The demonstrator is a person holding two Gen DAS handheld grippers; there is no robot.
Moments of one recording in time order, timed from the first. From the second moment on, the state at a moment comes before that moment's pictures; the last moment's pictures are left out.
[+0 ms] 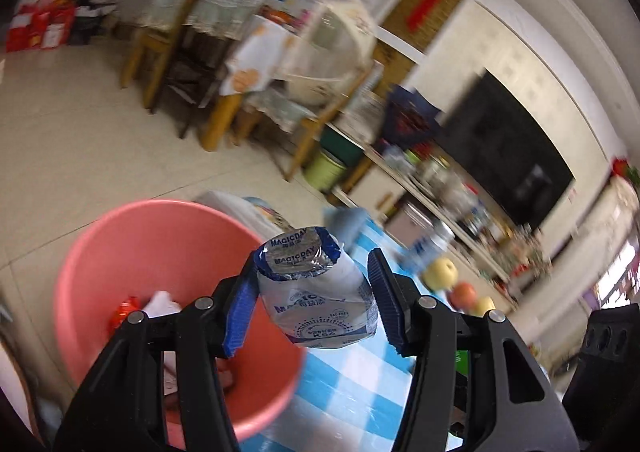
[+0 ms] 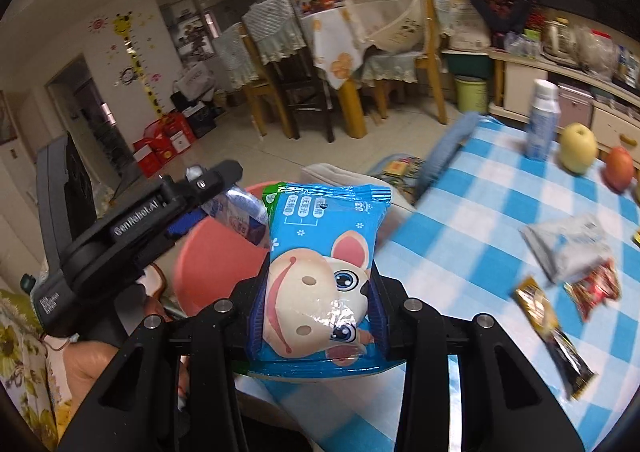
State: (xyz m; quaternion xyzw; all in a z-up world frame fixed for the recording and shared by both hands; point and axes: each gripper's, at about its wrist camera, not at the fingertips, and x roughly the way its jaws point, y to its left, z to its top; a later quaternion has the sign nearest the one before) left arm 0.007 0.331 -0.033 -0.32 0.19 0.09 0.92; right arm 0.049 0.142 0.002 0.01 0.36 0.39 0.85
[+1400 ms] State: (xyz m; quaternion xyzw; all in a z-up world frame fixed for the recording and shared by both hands) left arm 0.041 0.260 -0.038 -0.15 0.25 0.10 0.95; right arm 0.025 0.059 -0.045 -0.05 0.33 0.27 0.90
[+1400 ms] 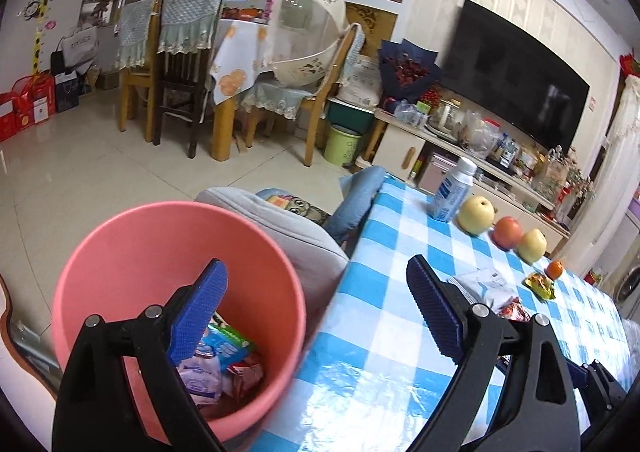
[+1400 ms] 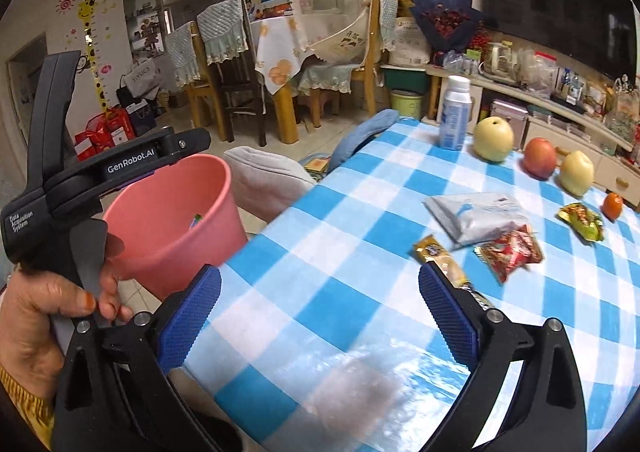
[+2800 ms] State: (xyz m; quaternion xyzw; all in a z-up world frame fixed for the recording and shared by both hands) left arm 0.092 0.114 -0.071 -0.06 0.36 0.00 0.93; right arm 0.032 -0.075 -0.080 -0.10 0.34 0.16 0.92
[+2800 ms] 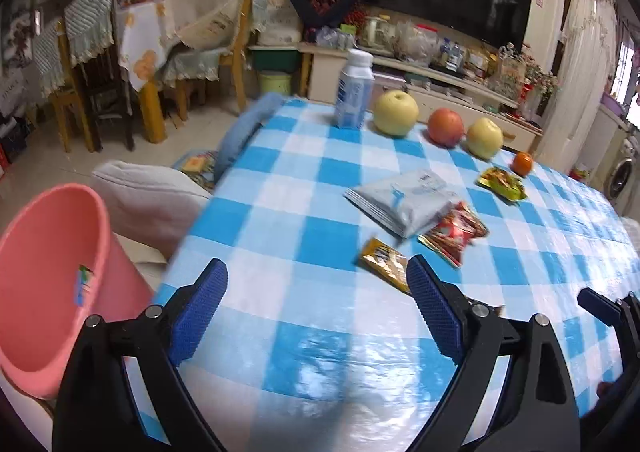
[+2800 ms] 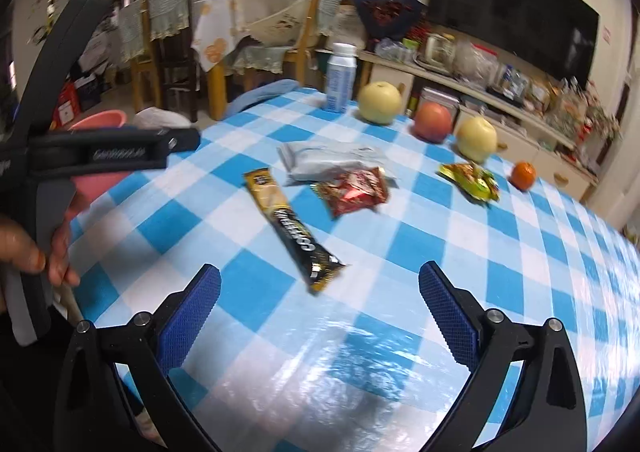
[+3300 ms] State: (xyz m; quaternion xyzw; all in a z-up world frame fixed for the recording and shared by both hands) left arm 0.116 0.049 -0.105 -0.09 0.43 -0.05 0.90; right arm 0.083 -0.181 -0.070 0.03 0.35 0.08 0.93
